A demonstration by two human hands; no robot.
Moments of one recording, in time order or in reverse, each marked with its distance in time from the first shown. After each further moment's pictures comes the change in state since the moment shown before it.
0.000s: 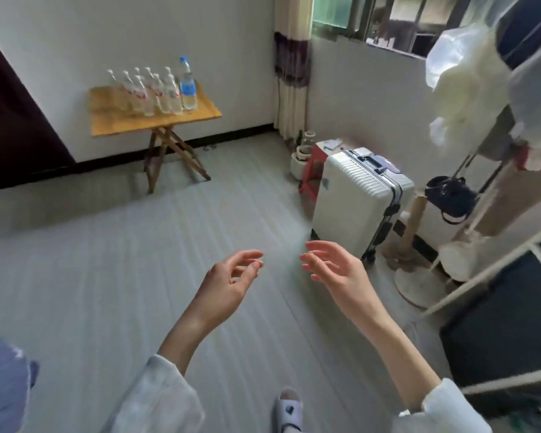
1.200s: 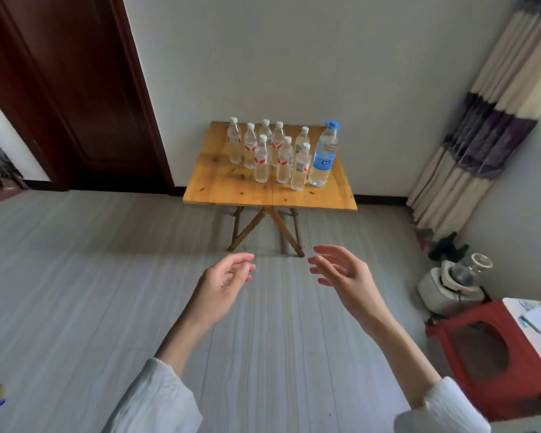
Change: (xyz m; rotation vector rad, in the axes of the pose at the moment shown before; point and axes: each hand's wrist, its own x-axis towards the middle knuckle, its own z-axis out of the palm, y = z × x) left_hand 0.640 -0.156 -0.425 -0.093 0.489 -0.125; right_hand 0.789 -0.091 0.341 -0.004 -0.420 -0.100
